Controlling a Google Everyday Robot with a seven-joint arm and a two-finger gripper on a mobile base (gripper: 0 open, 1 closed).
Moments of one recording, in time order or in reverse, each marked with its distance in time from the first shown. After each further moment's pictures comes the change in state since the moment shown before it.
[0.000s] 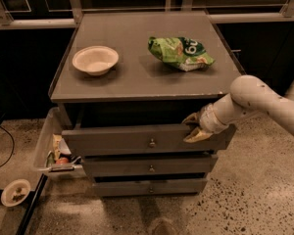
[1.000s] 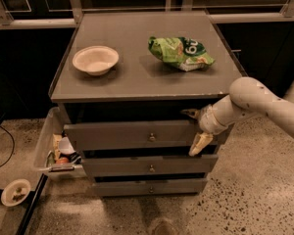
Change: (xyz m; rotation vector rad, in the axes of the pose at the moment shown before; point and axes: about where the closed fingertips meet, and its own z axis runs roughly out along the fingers) arm 0.006 0.002 0.004 0.001 -0.001 0.000
